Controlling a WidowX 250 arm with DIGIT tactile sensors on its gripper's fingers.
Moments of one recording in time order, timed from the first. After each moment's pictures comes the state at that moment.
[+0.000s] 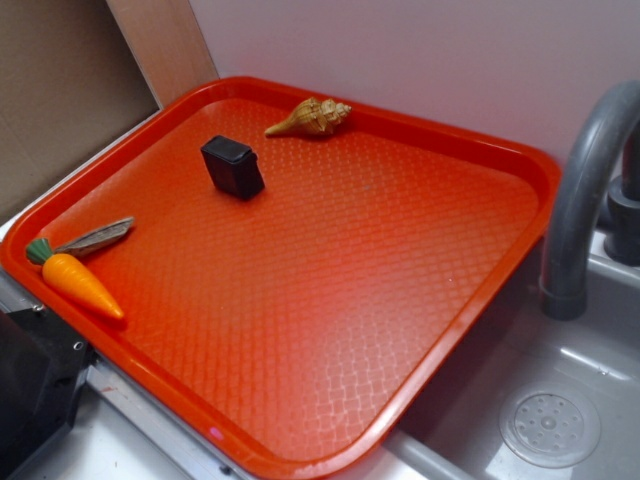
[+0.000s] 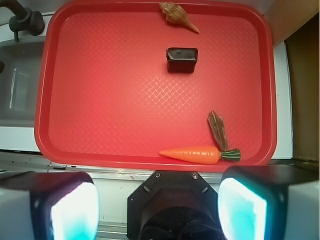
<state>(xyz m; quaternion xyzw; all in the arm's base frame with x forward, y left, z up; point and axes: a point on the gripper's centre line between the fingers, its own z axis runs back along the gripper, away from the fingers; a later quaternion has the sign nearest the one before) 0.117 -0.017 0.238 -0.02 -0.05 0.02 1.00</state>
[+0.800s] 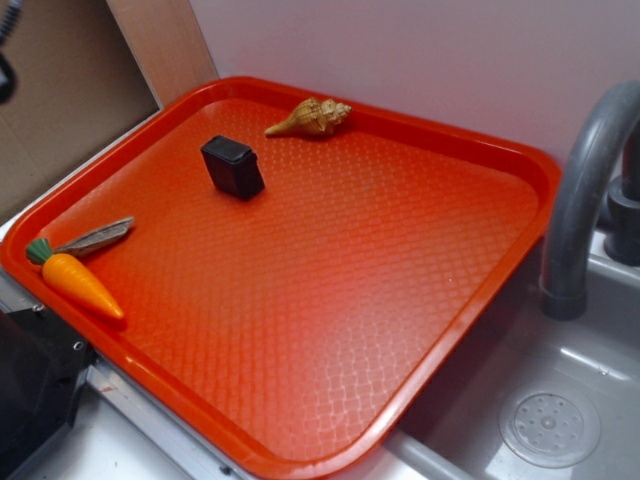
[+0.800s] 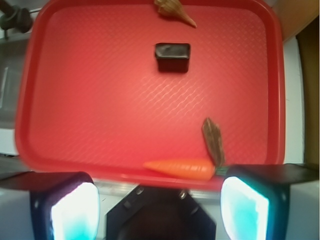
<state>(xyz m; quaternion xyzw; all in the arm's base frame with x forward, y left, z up) 0.141 0.032 0.182 -0.04 -0.03 0.02 1.00</state>
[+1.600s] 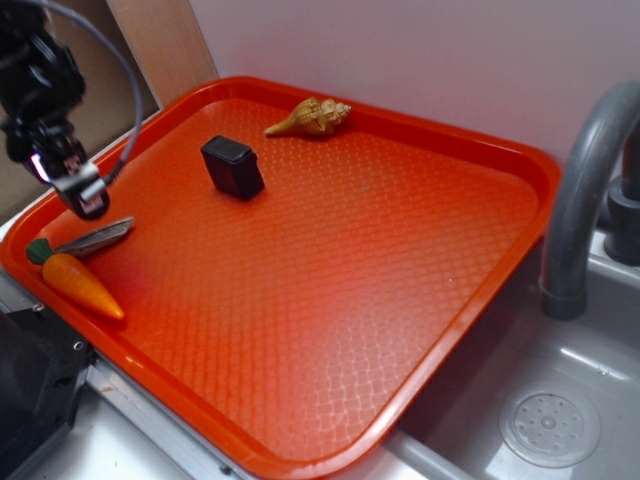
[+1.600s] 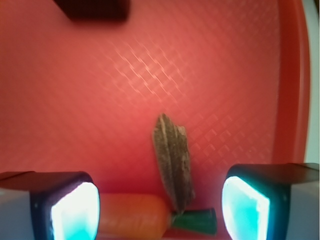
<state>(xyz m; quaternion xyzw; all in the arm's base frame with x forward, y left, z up) 0.151 0.074 0.066 0.02 0.04 0.00 1.00</state>
